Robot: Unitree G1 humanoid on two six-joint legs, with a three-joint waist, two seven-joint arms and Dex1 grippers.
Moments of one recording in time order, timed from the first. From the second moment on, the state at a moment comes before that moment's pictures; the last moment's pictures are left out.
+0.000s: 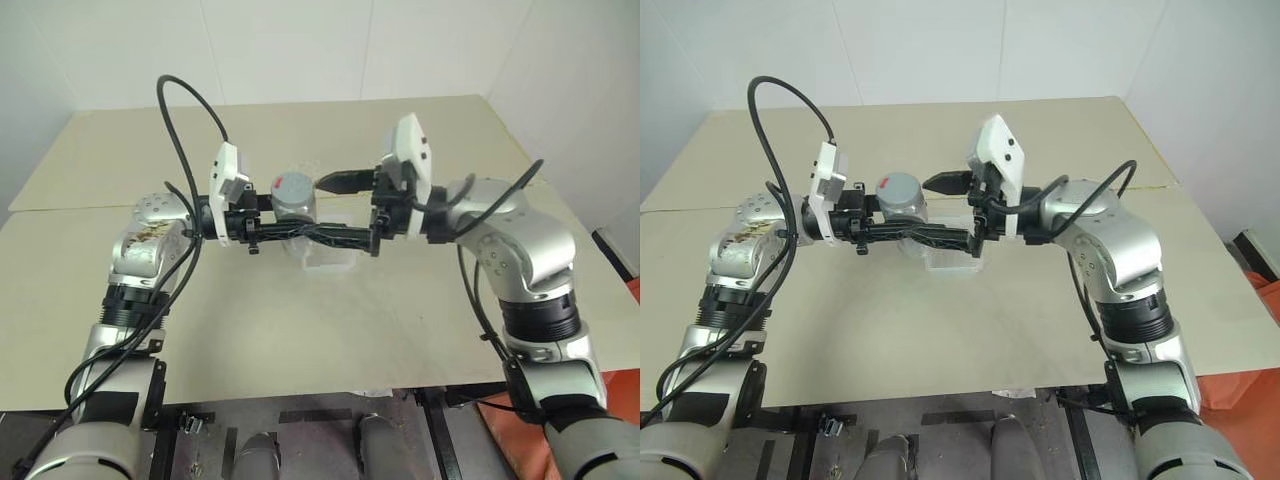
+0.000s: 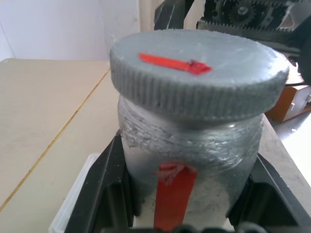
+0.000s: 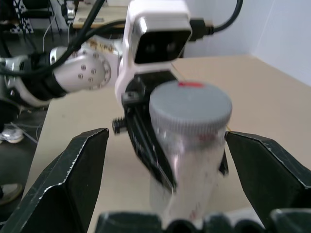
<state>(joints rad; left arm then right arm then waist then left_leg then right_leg) -0.82 0.54 -0.02 0.26 -0.45 0.35 -1.31 -0.90 -0.45 0.12 -0.18 0.53 0.73 0.91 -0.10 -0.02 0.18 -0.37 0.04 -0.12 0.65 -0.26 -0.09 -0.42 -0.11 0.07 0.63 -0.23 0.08</state>
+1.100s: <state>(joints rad) -0.79 0.55 -0.02 0.22 -0.45 0.37 -1.31 -0.99 -0.36 0.16 -0.09 0.50 0.78 0.85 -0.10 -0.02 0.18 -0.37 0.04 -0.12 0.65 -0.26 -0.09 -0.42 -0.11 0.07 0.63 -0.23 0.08</state>
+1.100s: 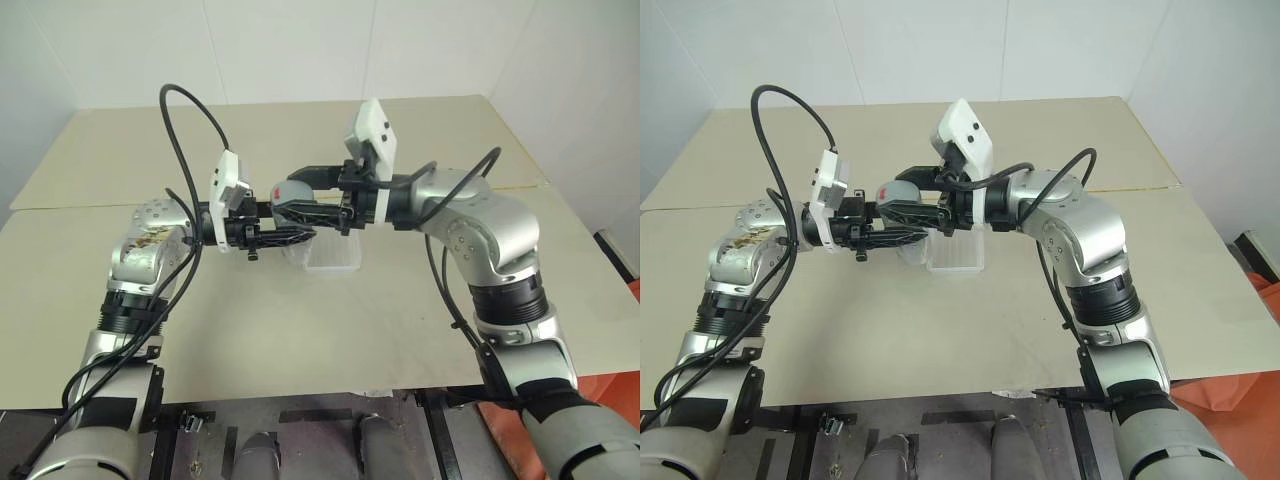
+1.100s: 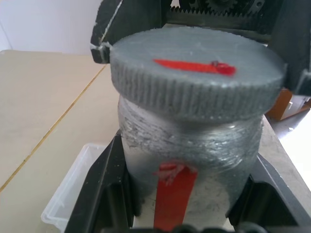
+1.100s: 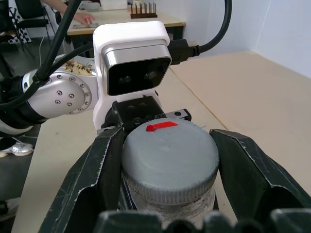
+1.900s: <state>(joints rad) -0.78 0.54 0.01 0.27 -0.42 0.36 -1.17 -0.53 -0.52 -0.05 -0.05 0.33 0.68 0.55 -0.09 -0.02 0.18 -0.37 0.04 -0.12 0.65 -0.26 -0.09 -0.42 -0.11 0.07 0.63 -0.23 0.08</state>
